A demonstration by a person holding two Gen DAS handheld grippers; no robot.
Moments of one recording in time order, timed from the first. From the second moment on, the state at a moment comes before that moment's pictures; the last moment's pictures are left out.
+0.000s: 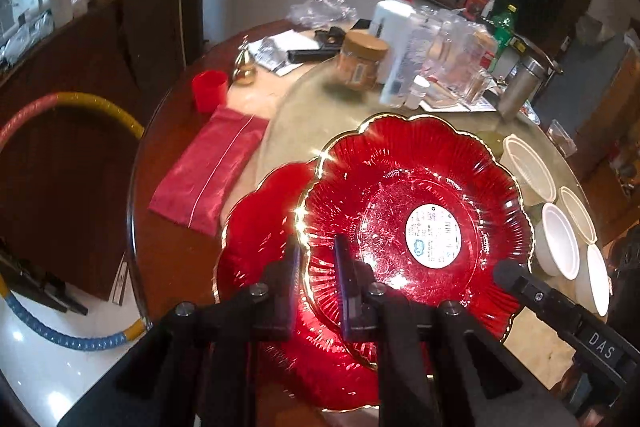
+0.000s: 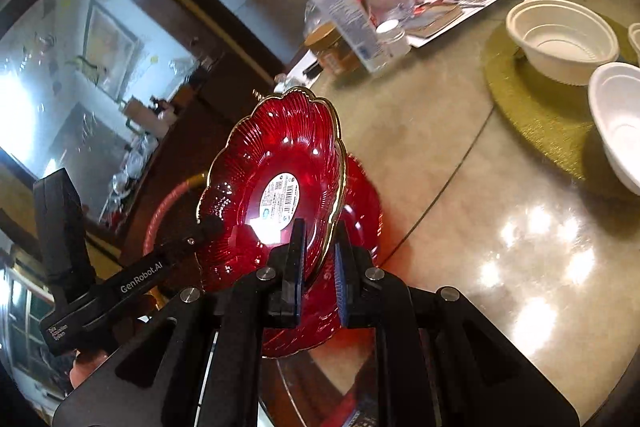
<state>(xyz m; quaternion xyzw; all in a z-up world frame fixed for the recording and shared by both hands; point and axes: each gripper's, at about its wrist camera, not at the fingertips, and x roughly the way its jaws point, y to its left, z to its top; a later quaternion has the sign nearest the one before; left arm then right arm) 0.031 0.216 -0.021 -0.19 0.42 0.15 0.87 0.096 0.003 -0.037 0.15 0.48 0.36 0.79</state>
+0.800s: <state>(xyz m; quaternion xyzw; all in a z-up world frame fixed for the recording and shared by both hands) 0.027 0.226 -0.064 -0.18 0.46 0.18 0.85 0.098 0.044 -0.069 0.08 0.55 0.33 0.76</state>
